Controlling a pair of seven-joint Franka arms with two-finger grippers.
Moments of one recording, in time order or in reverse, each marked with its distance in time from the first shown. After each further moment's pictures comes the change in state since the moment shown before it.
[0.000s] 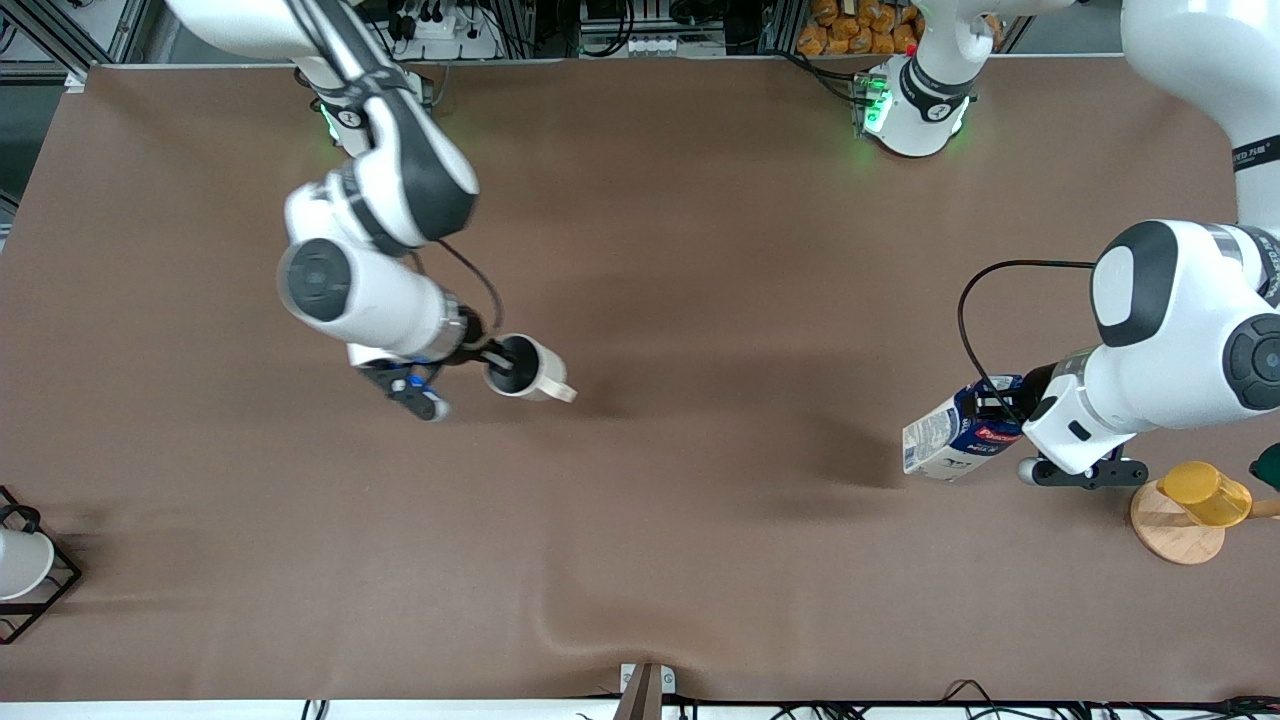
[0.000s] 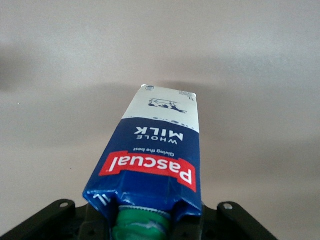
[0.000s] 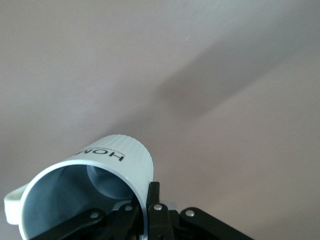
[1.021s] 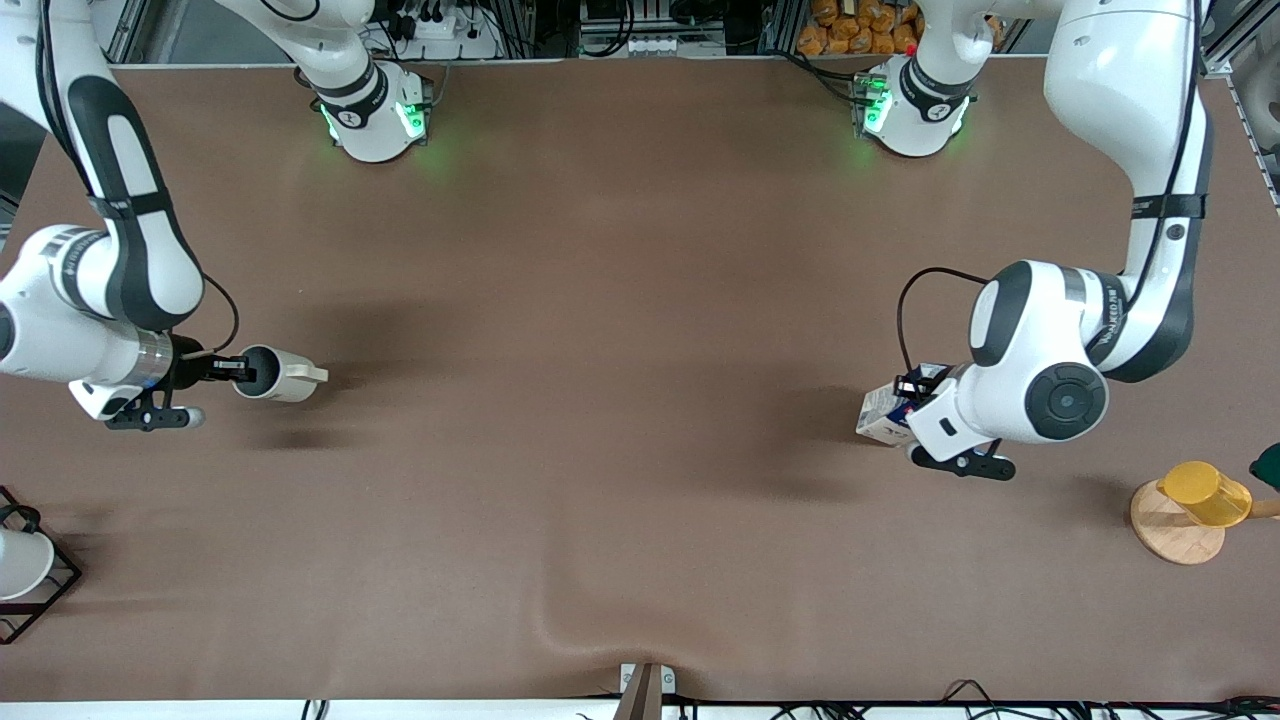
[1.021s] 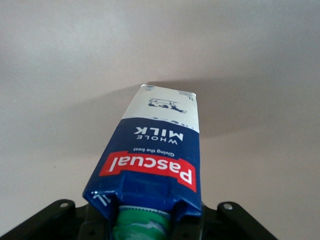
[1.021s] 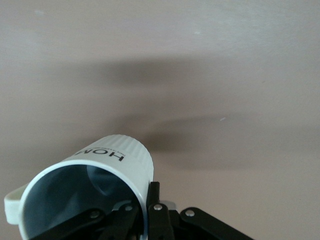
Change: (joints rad) left arm -0.099 0.077 -0.006 -0.068 0.100 0.000 0.049; right arm -0.642 -0.073 -0.009 -0.237 -0.190 -0.068 -1.186
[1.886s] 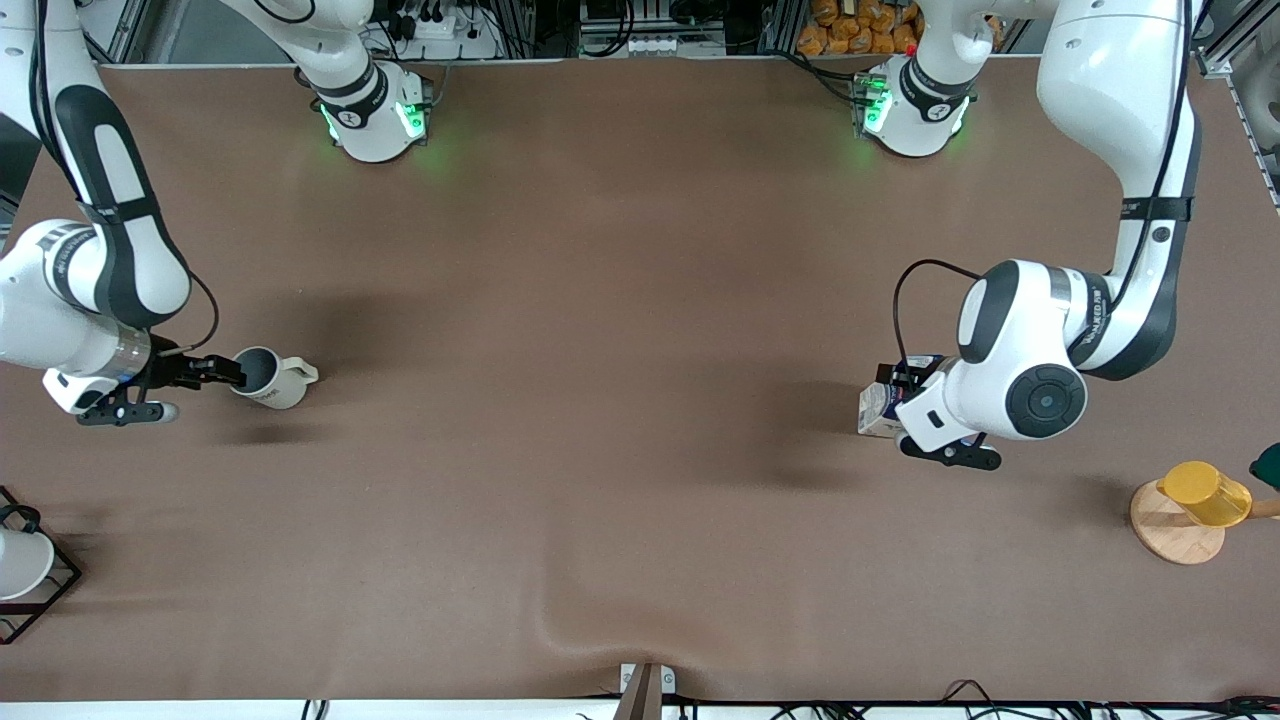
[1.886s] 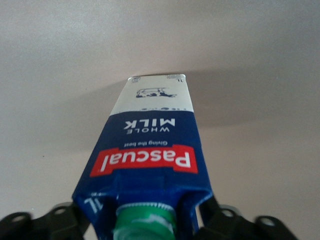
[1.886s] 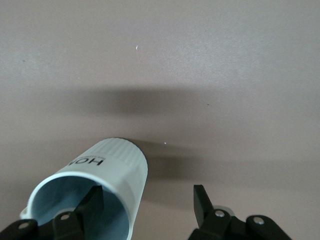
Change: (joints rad) left arm -0.014 0.008 -0.003 -0.058 0.000 -0.014 0.001; right arm -0.103 0.040 -0.026 -0.165 -0.013 0.364 -0.233
